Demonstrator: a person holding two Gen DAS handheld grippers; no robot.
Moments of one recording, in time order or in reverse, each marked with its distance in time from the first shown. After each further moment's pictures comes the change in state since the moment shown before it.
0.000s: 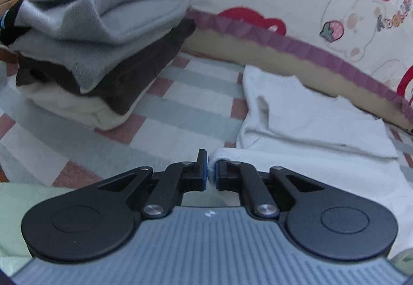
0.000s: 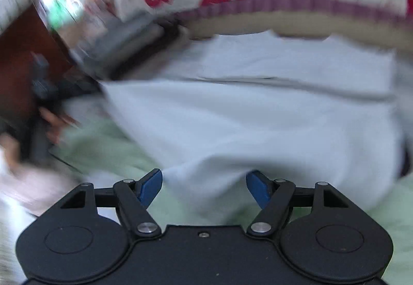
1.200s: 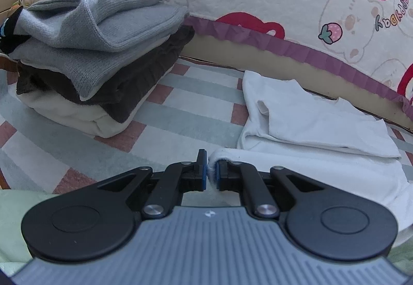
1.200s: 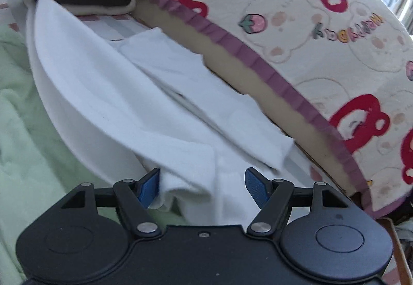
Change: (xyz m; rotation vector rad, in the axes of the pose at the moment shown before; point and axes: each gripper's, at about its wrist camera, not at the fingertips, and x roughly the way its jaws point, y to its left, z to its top) left arm -0.001 -0.004 0.000 0.018 -0.047 0.010; right arm 0.022 0.022 -0.004 -0.391 -0.078 -0.571
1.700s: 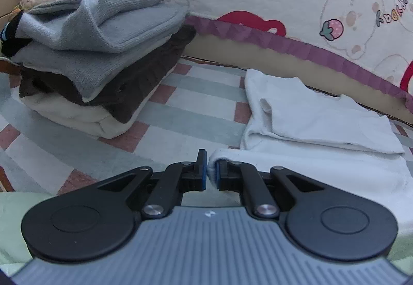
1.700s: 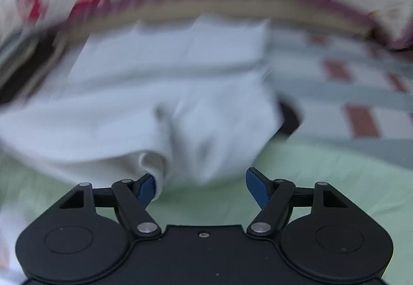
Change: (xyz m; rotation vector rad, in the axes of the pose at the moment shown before) left arm 0.001 0.001 -0.001 0.008 0.010 0.020; right arm 0.015 -0.066 -0.039 0.570 0.337 0.260
